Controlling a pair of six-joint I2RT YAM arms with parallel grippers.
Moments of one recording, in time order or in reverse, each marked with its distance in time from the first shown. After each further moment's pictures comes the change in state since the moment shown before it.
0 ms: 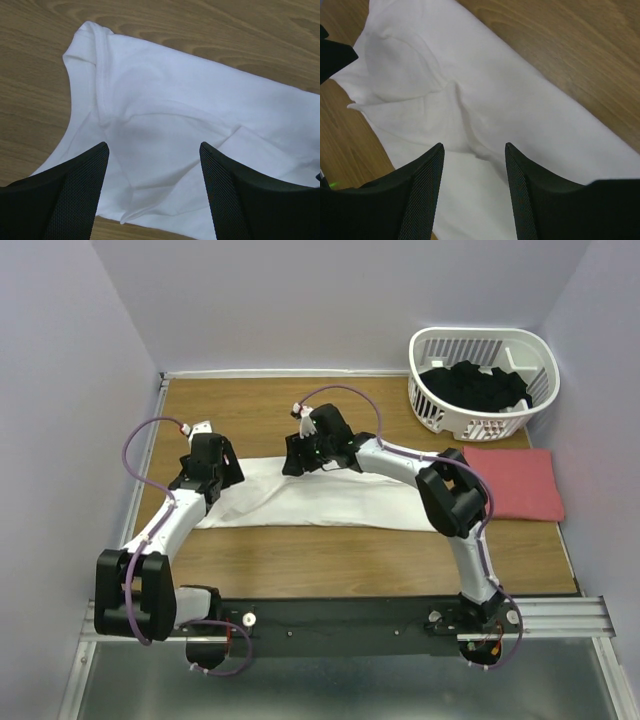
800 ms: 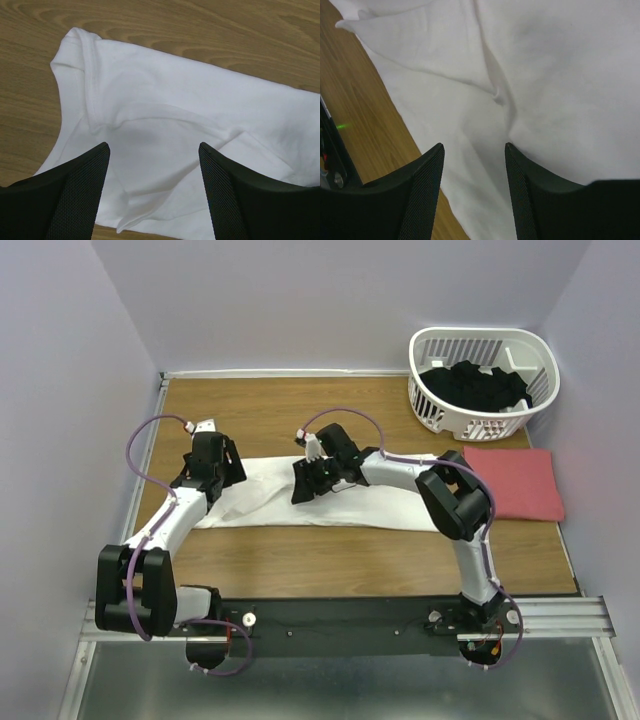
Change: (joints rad) left arm -0.001 0.031 0.009 0.025 0.026 0.024; right arm 0.005 -0.006 -0.158 -0.006 -0.183 -0.019
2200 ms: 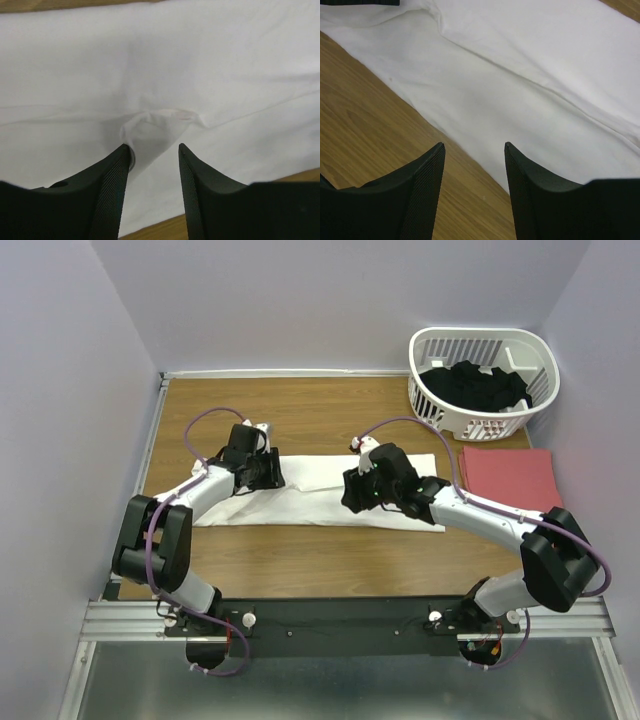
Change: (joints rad) left arm -0.166 0.270 0.143 -0.020 0.405 0.034; right arm -0.001 -0.687 -0.553 -0.010 0.447 -0.051
